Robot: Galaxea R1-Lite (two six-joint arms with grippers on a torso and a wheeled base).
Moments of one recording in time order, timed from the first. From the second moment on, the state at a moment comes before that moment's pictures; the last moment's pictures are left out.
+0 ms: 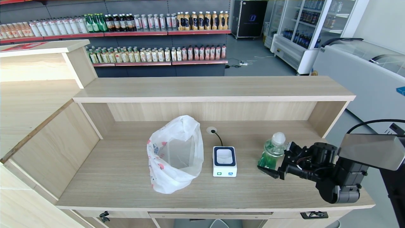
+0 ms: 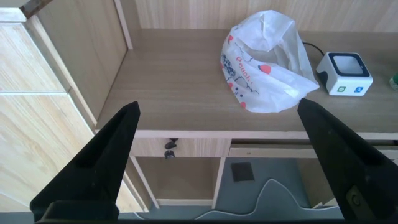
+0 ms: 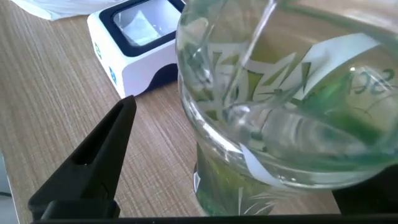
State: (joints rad) left arm 0.00 0.00 0.00 0.00 -0.02 -0.01; right arm 0.00 2.51 -0.81 -1.47 0.89 -0.51
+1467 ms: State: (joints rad) left arm 0.00 0.00 0.00 0.00 -0.02 -0.01; right arm -0.01 2.51 -0.92 -1.46 0.81 -0.31
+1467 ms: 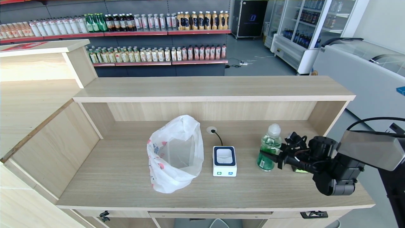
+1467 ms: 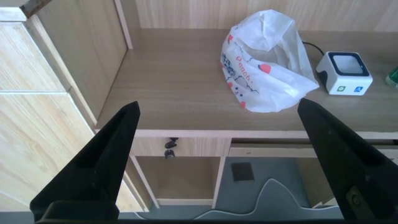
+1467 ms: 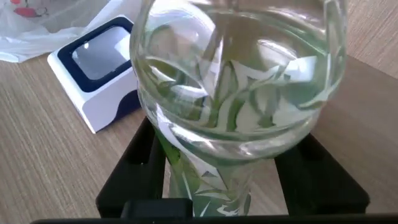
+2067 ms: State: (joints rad) left arm 0.00 0.00 0.00 0.00 -0.02 -0.01; right arm 0.02 2.25 -0.90 -1.32 0.73 -0.06
